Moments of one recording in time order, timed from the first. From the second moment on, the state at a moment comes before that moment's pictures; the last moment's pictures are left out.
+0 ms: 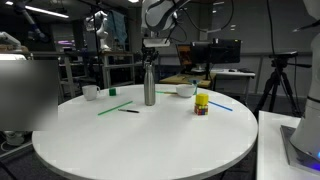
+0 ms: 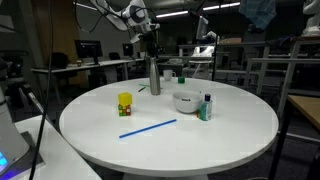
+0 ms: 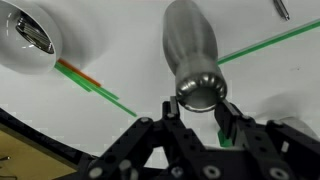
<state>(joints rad) 0.13 0.45 -0.11 -1.61 -0.19 2.35 0.57</state>
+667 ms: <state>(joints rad) 0.14 0.45 -0.12 -1.60 -0.25 2.34 0.58</state>
